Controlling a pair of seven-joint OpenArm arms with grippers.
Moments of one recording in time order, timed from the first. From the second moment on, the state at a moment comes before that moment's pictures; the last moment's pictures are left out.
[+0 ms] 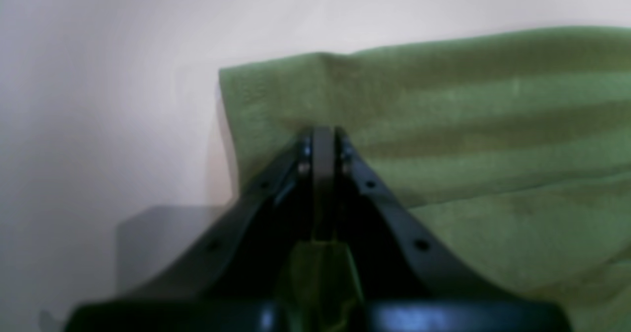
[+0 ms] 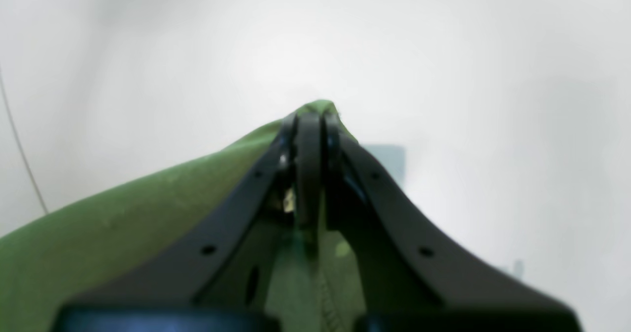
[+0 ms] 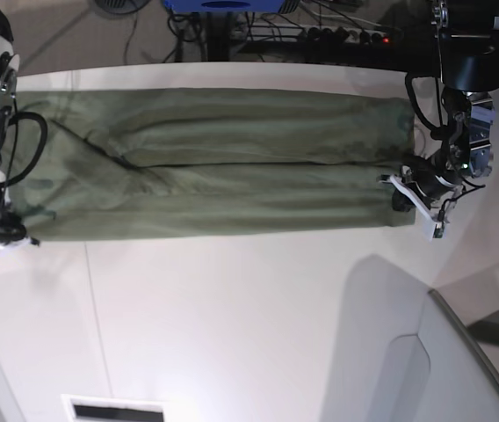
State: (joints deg) left arm -4.6 -22.5 -7.1 54.0 -16.4 -24.6 22.6; right arm 22.5 19.1 14.9 34.3 9.4 4.9 -23.4
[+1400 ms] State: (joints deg) left arm 5.3 -19.7 -33.8 58.8 -31.3 -41.0 34.6; right arm -8.8 14.1 21.9 74.6 9.4 4.9 -23.6
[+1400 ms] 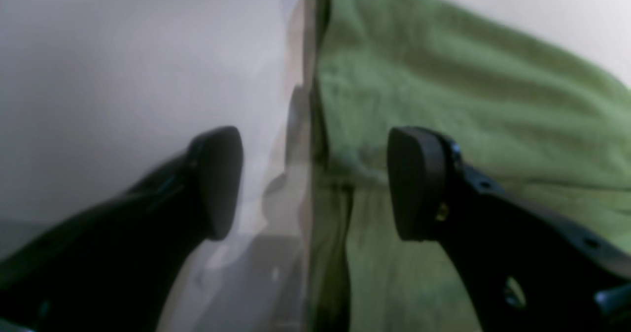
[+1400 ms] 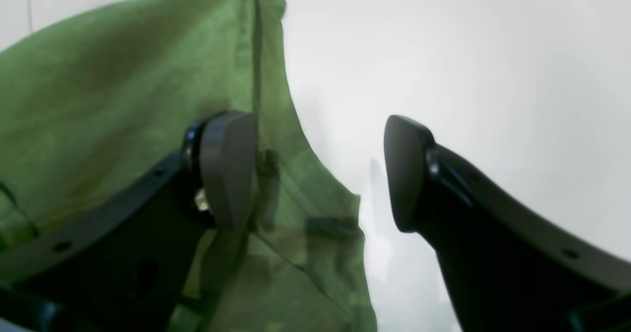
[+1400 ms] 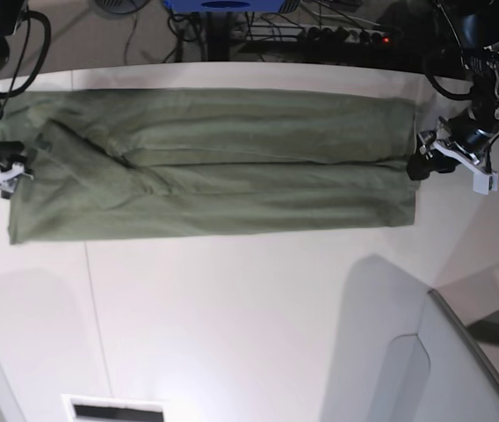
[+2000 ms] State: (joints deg) left arm 3.1 -17.6 -26.8 50.5 -31.4 -42.2 25.4; right arm -8.7 14.1 21.9 74.6 9.4 5.0 -23.6
